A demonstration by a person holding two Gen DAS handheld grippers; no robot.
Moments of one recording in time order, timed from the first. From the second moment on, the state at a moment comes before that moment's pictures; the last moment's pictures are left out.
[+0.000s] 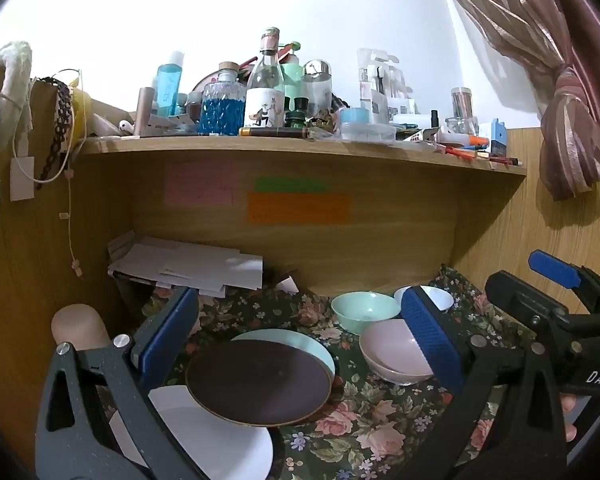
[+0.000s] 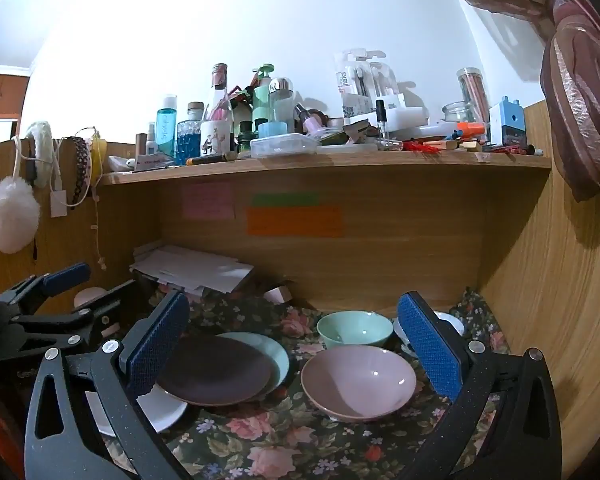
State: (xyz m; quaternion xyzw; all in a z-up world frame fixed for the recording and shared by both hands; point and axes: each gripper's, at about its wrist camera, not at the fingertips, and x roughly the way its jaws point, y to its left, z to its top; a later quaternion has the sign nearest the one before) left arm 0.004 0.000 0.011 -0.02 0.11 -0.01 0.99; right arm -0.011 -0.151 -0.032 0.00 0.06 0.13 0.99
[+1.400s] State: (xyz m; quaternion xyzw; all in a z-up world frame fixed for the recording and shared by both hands) left arm 0.006 -0.003 -0.002 -0.02 0.10 -0.01 0.99; right arm -0.013 -0.150 -0.030 0.00 0.05 0.13 0.99
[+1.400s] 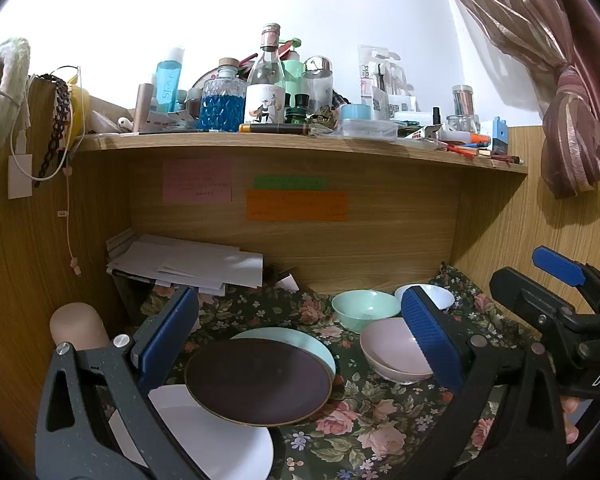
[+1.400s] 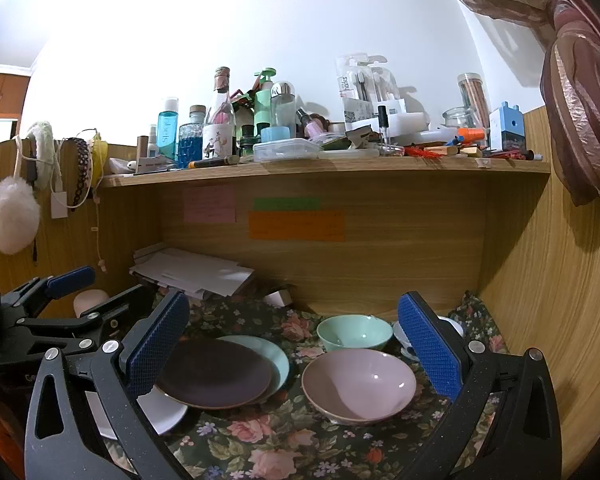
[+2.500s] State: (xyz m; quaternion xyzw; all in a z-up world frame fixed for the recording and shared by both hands) left arm 0.010 0.009 -0.012 -0.03 0.11 0.00 0.99; right arm -0.004 -0.144 -0.036 0.00 0.06 0.13 0.99
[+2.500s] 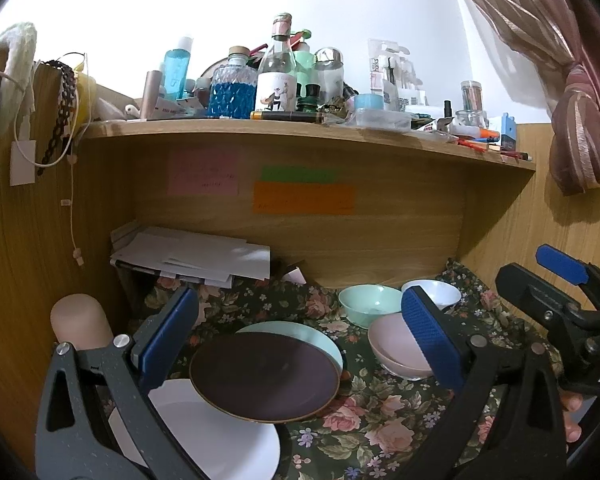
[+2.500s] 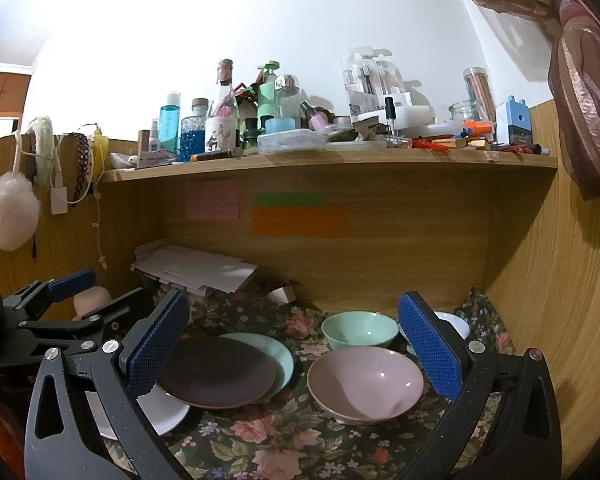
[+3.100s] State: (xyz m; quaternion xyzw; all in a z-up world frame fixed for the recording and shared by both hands) left arm 0.073 0.057 -0.047 -0.05 0.21 0.00 0.98; right arm 0.067 -0.132 -0.081 0.02 0.17 0.15 0.97
